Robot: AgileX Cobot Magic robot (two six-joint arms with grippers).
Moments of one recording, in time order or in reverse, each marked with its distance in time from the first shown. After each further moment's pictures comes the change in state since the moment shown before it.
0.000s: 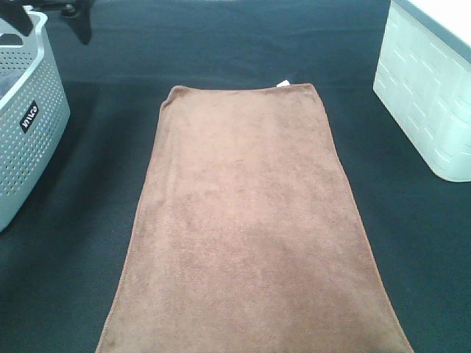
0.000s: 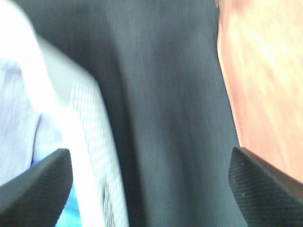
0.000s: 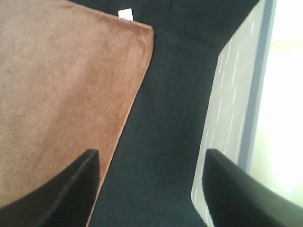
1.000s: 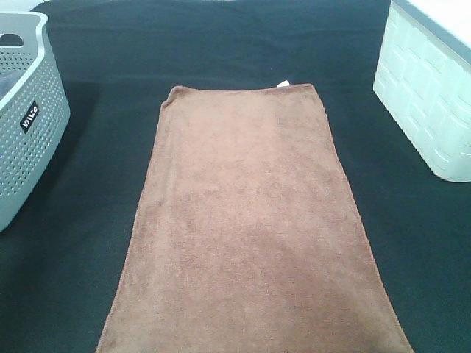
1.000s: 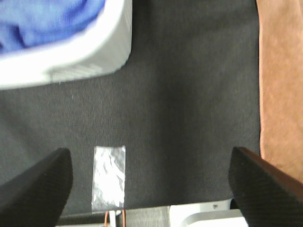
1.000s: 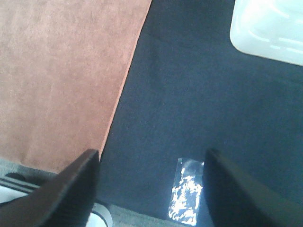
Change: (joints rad) left arm 0.000 -1.128 1.318 0.000 -0.158 -0.131; right arm 0.000 -1.072 1.162 0.016 -0.099 0.045
